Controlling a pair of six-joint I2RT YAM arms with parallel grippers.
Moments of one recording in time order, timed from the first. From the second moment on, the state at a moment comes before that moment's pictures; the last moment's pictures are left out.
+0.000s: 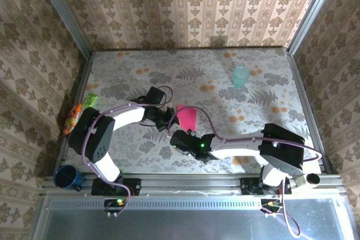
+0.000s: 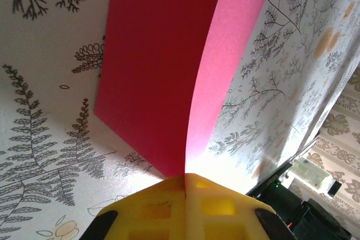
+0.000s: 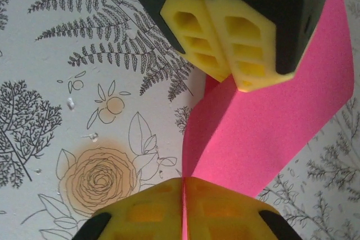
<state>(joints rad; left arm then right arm) -0.57 1.67 0.90 -0.36 0.67 -0.86 1.17 1.64 0.87 -0.21 0.48 0.13</state>
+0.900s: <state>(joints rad) -0.51 1.78 1.15 -0.45 0.73 -0.60 0.89 1.51 0.64 0.03 -0.12 0.32</state>
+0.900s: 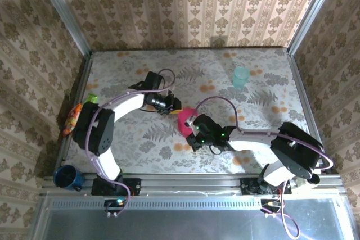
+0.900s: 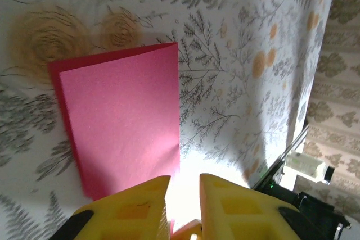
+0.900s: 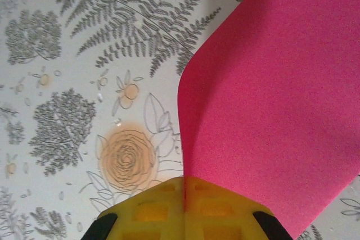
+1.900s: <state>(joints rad) -0.58 2.03 1.27 -0.57 0.63 -0.42 0.78 1.57 0.67 0.01 -0.24 0.44</state>
